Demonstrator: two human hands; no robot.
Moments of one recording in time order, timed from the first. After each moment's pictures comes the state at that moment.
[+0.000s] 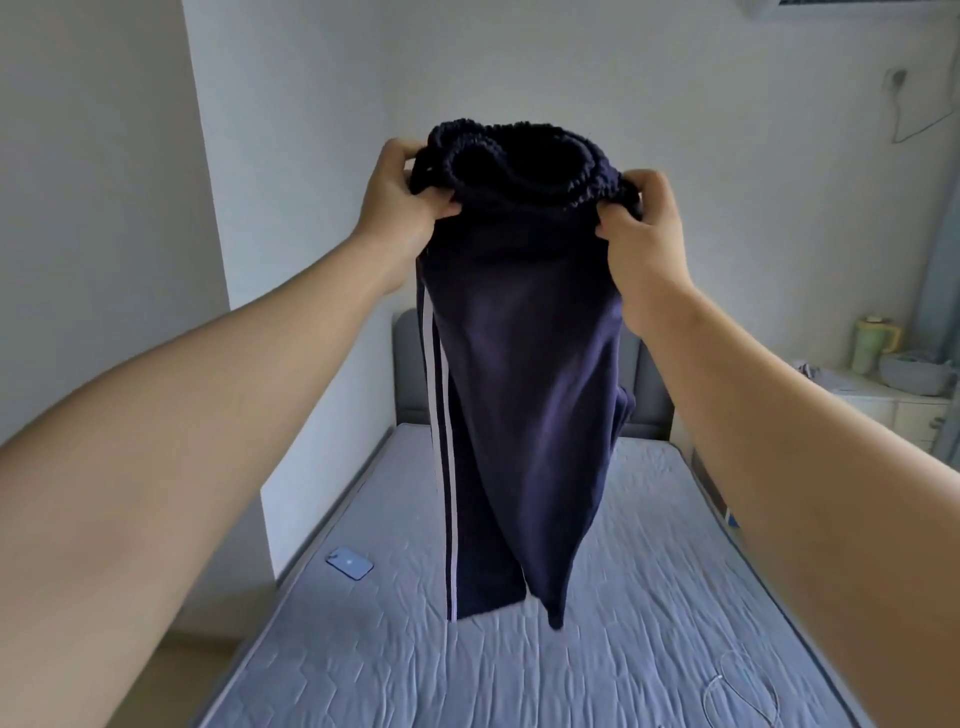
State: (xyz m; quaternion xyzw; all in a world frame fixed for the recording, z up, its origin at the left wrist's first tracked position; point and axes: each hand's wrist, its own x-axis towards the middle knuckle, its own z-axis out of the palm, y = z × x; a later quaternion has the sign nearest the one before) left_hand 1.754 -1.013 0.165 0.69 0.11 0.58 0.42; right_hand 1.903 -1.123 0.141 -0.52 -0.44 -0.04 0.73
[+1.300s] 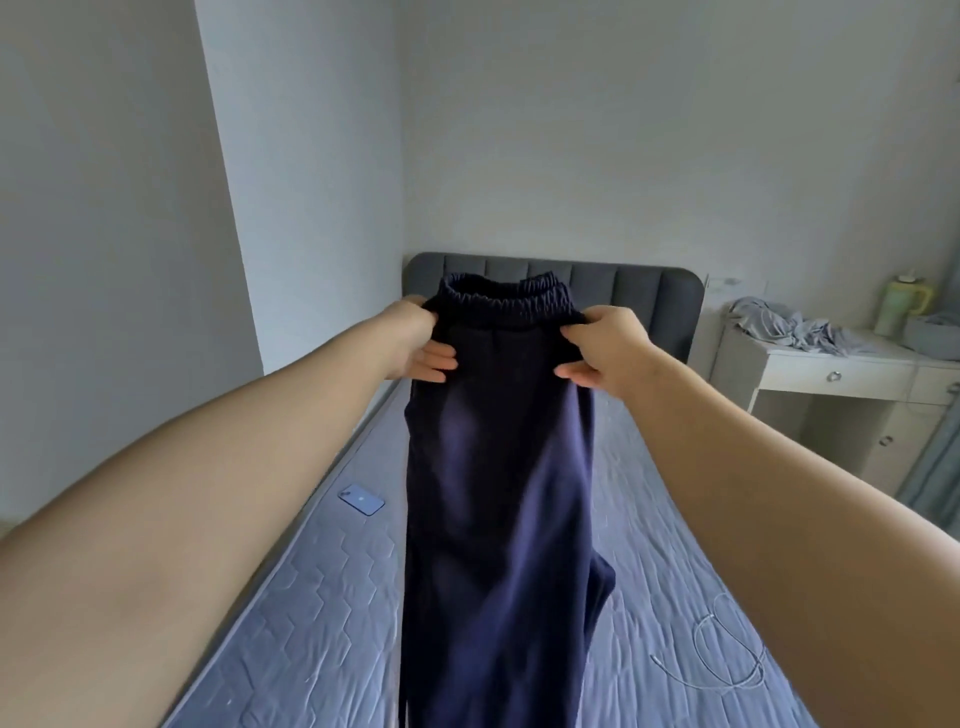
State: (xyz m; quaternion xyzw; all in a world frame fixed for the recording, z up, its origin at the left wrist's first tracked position) left_hand 1.737 -0.989 0.038 0.64 0.42 0.29 0.57; right_hand 1.894 -1.097 0.034 -0.75 -0.34 0.19 0.54
